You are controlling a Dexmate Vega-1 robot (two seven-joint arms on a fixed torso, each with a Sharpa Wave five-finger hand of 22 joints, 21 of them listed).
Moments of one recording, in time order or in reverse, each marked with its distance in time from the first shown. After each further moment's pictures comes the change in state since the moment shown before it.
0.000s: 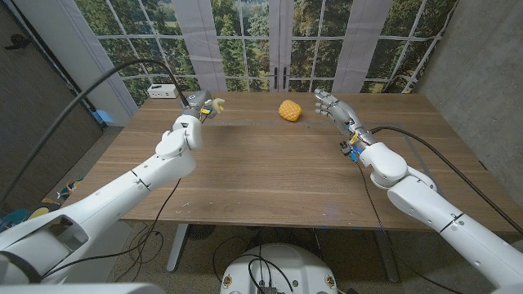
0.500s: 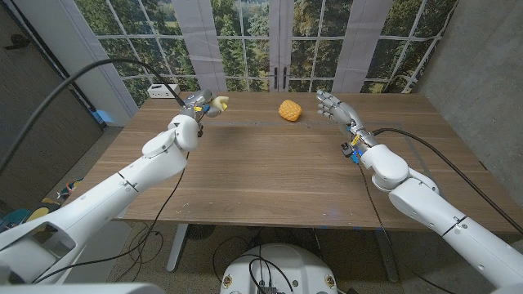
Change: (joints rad) left arm 0.061 0.031 -0.096 -0.050 -0.214 -0.134 0.056; left_hand 0.004 0.004 -0.009 0.000 0.000 -0.004 0.006 0.002 0.000 0.000 0.000 0.006 0.002 0.004 0.000 0.000 0.000 0.000 0.000 0.008 0.000; right arm -0.021 -0.005 0.012 -0.019 -0.014 -0.016 -0.028; right_hand 0.005 0.005 0.000 0.000 0.000 0.000 0.000 0.000 0.000 0.004 0.004 0.000 0.000 0.000 0.000 0.000 0.000 0.000 0.000 0.000 0.000
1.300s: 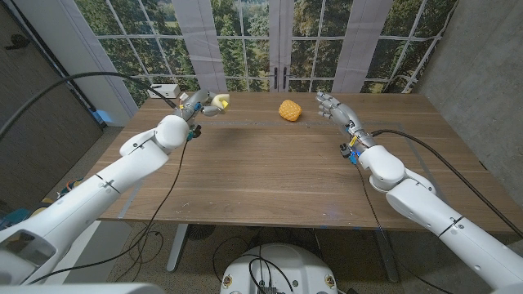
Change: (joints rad) left arm 0.088 0.056 -0.157 0.019 -0.355 -0.273 -0.021; left_hand 0.010 0.009 -0.007 -0.001 -0.002 -0.004 0.006 -0.001 0.005 0.000 0.000 -0.003 0.013 0.003 0.003 0.000 0.000 -0.011 0.003 0.006 0.000; right arm 0.006 0.017 -0.011 0.000 -0.022 -0.041 -0.037; right_hand 0.000 0.000 0.003 -0.003 0.000 0.002 -0.002 0.000 0.000 0.000 0.000 0.000 0.000 0.005 -0.005 0.000 0.000 0.000 0.000 0.000 0.000
